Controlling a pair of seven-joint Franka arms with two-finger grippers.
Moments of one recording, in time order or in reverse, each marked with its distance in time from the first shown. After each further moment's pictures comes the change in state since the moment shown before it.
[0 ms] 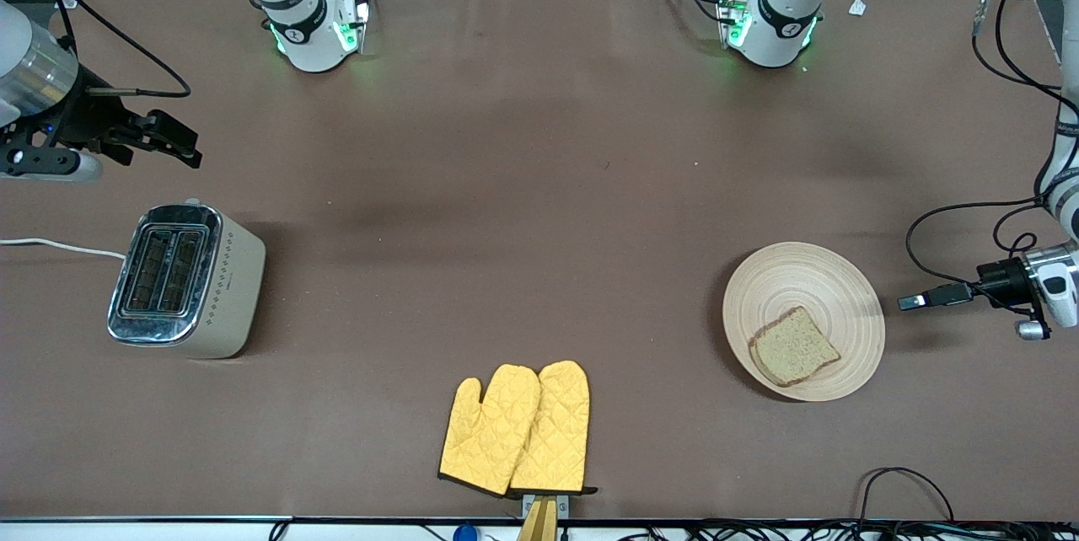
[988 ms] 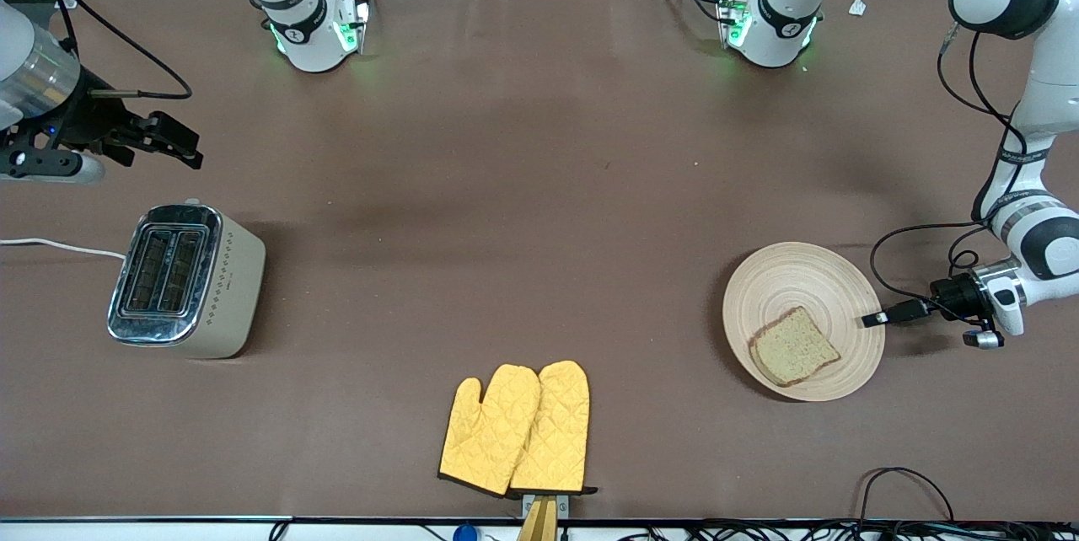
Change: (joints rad) left arm -0.012 0.144 -0.011 0.032 -0.171 0.033 0.100; right arm 0.000 0.001 0.000 -0.004 0.000 0.003 0.000
